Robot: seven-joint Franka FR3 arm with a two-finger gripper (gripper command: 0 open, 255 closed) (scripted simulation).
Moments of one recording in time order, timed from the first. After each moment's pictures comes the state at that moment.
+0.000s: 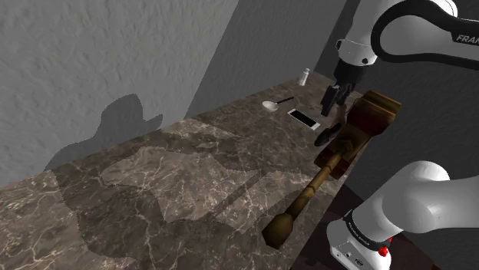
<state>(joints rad) 0.02 -0.76 0.07 -2.44 -0.11 1.61 0.01</state>
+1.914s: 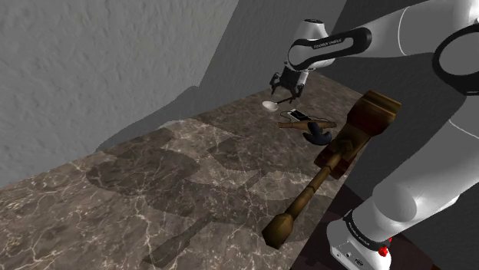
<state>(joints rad) -0.28 0.11 0.09 -2.03 -0.10 2.22 1.01</state>
